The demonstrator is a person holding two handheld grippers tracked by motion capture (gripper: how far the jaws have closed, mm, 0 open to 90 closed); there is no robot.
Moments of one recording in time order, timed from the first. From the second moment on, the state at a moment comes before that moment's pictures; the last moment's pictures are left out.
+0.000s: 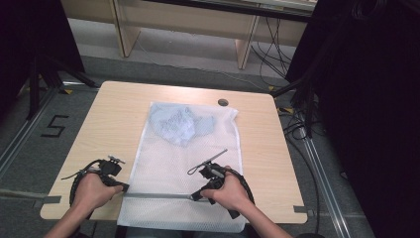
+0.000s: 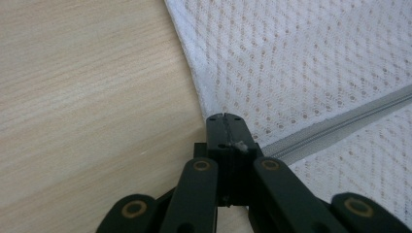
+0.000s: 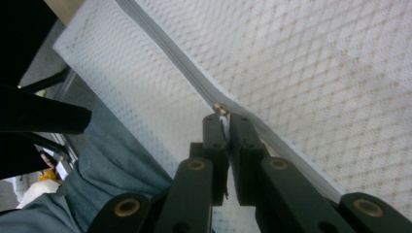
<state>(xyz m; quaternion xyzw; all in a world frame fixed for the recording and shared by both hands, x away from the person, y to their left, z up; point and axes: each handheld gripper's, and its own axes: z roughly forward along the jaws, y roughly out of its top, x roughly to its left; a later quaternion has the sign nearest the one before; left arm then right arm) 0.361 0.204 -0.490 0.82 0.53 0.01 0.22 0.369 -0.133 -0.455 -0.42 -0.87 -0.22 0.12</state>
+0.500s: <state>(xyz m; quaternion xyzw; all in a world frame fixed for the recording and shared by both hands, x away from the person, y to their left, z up) 0.361 0.203 -0.490 0.82 0.53 0.01 0.22 0.367 -0.138 -0.453 -0.42 -0.87 -0.22 0.13</state>
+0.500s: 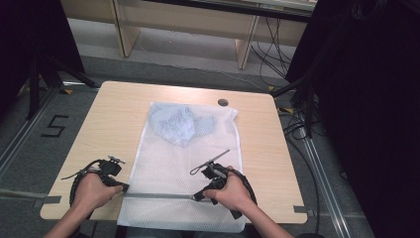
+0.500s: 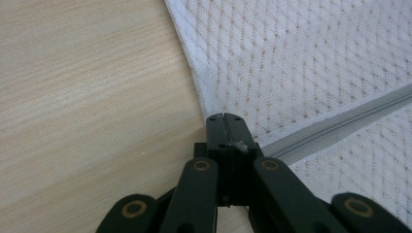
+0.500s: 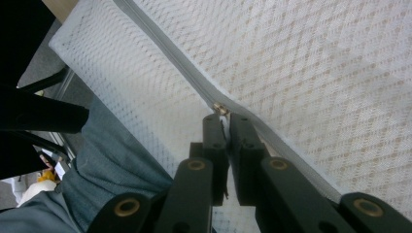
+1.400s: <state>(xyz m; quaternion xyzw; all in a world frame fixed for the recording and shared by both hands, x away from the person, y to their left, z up) 0.359 0.201 -0.490 0.81 0.54 0.01 0.22 0.367 -0.152 -0.456 -0.43 -0.87 -0.23 0.12</state>
